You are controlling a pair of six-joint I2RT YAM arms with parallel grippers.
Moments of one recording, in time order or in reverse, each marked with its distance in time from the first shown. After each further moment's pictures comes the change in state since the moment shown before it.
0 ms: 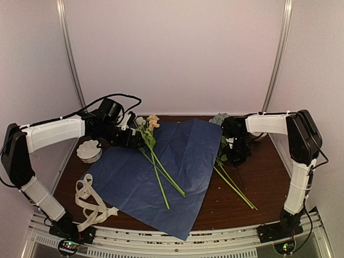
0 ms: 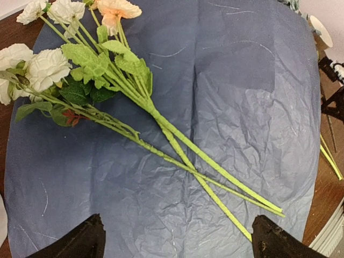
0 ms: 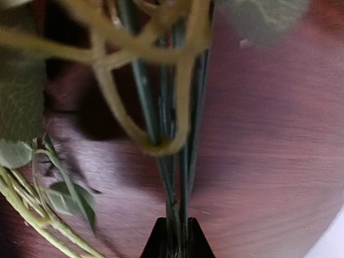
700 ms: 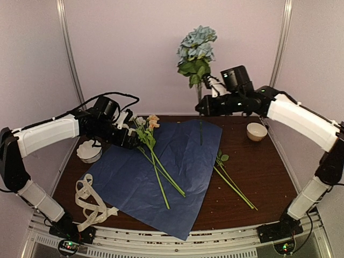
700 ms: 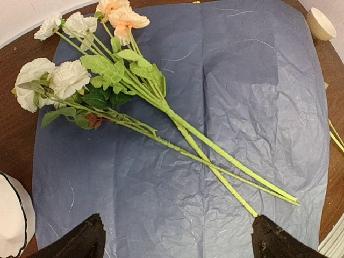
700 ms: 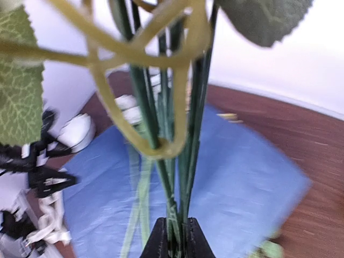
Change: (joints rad) left arm 0.000 -0.068 0.000 -0.063 -0.066 0.100; right arm 0.225 -0.439 0.195 0.386 -0.124 0.018
